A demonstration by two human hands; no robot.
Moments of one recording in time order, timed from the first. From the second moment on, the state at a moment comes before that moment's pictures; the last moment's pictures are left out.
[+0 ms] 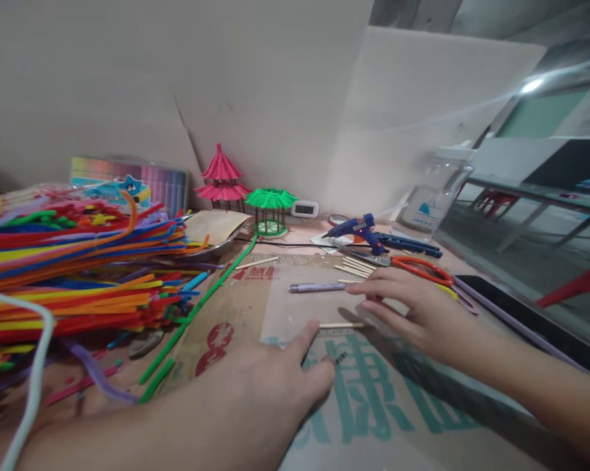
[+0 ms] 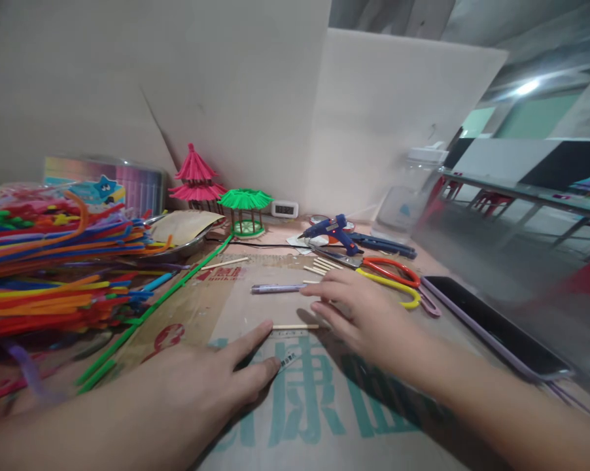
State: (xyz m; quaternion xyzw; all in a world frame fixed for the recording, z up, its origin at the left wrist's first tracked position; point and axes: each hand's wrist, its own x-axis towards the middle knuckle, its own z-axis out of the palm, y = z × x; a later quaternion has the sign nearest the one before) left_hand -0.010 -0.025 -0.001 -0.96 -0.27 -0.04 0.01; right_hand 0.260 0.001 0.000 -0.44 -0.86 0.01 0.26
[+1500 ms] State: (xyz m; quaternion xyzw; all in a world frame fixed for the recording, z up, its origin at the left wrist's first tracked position) left_hand 0.000 -0.025 0.003 -0.96 -0.28 0.02 0.01; right_hand 0.220 -0.003 -0.017 -0.48 -0.73 0.26 0.40
